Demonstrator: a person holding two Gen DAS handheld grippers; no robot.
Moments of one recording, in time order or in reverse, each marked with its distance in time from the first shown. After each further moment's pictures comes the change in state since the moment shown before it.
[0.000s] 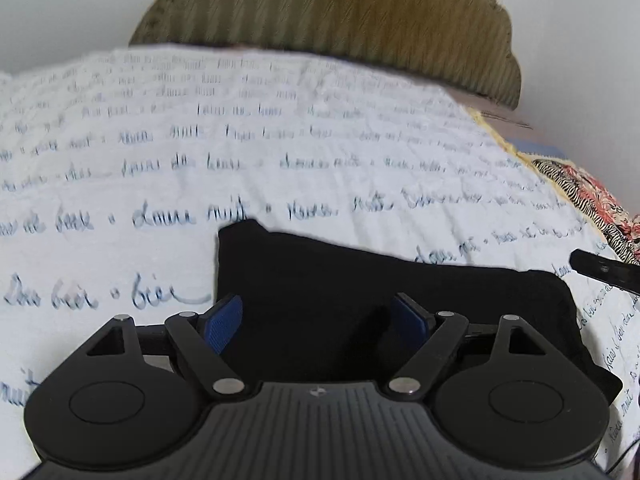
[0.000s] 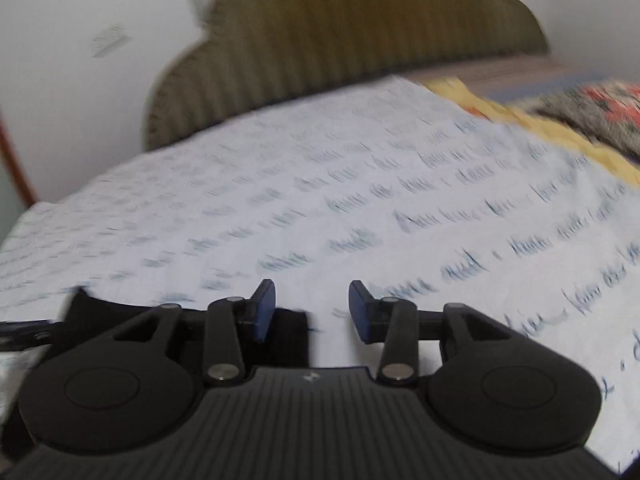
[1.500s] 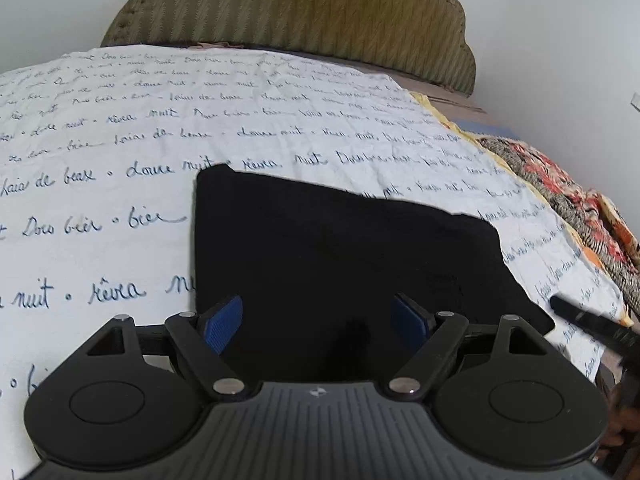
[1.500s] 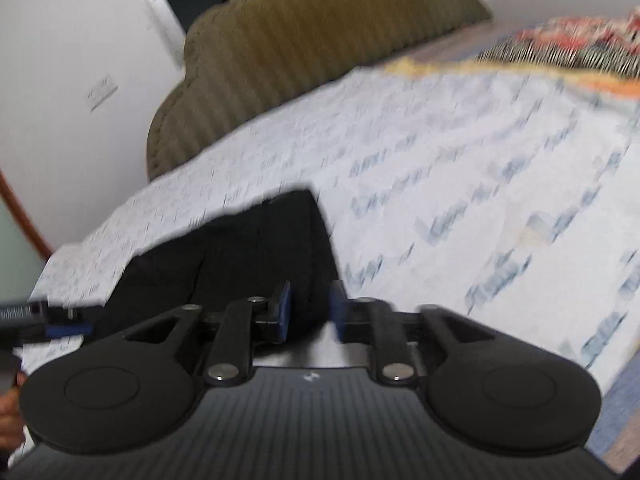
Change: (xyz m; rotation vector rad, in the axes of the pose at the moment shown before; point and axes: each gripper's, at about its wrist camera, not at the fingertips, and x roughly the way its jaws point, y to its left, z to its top) left arm -0.075 -0.015 -0.047 0.047 -0.015 -0.111; right arm -0.110 0.021 -0.118 0.226 -0.114 -0.072
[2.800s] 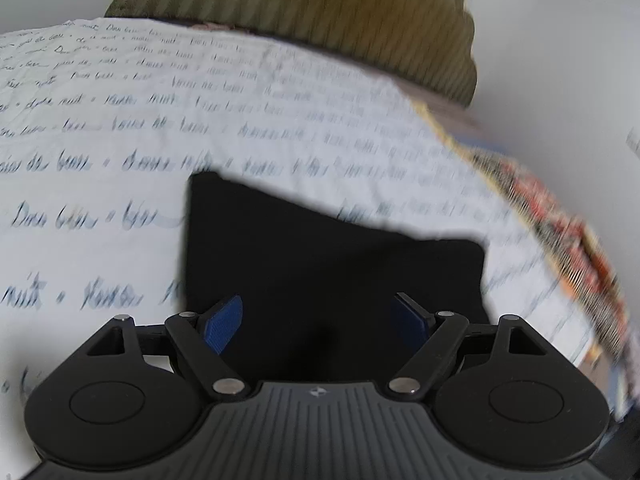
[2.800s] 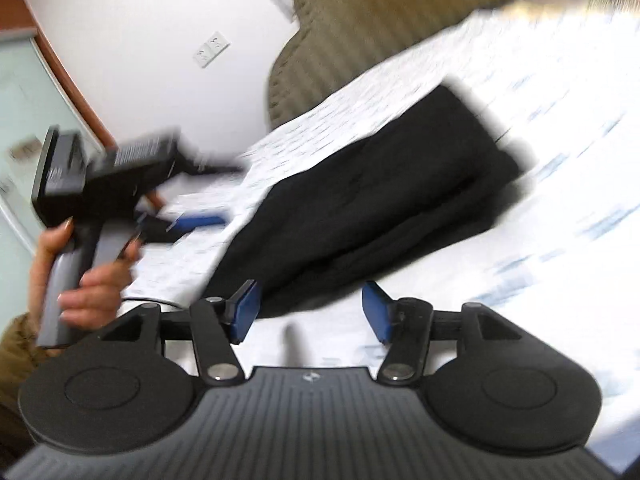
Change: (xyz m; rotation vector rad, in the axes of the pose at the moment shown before) left arm -0.001 0.021 0.008 -0.086 0.061 -0.058; right arm -0.006 0.047 -0.043 -0.032 0.145 0.347
